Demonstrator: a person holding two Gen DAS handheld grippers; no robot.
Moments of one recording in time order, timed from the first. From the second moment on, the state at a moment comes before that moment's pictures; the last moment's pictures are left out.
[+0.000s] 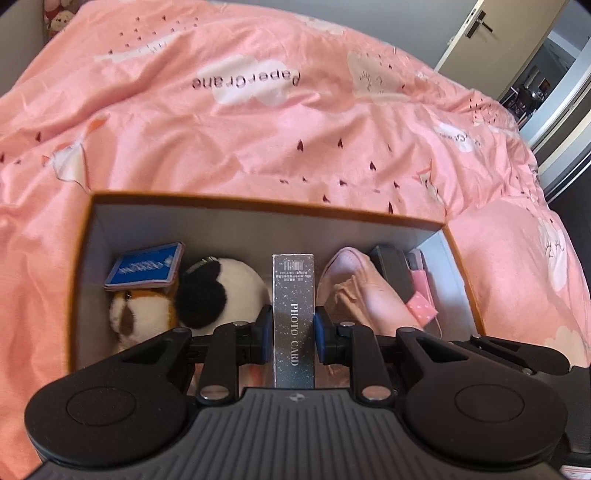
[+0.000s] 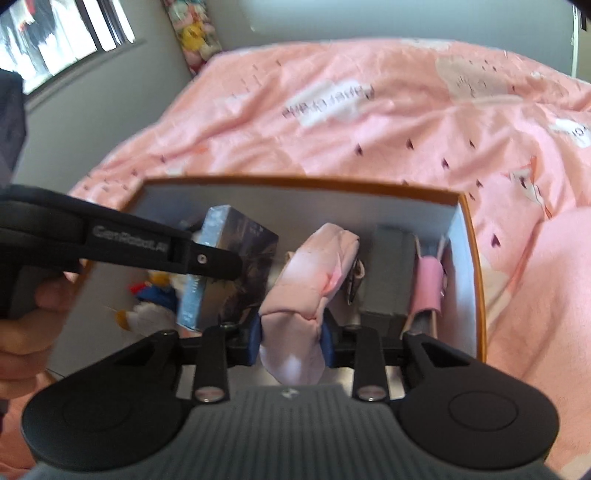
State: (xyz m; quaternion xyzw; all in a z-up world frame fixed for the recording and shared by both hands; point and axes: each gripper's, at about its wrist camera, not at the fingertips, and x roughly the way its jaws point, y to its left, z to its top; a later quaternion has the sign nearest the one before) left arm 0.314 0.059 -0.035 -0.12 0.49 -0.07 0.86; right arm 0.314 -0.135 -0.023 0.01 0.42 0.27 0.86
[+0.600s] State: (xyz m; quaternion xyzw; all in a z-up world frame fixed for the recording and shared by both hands) left arm 0.313 0.052 -0.032 -0.11 0.49 -0.07 0.86; right arm 0.308 -0.125 -0.048 -0.08 0.39 0.26 0.88
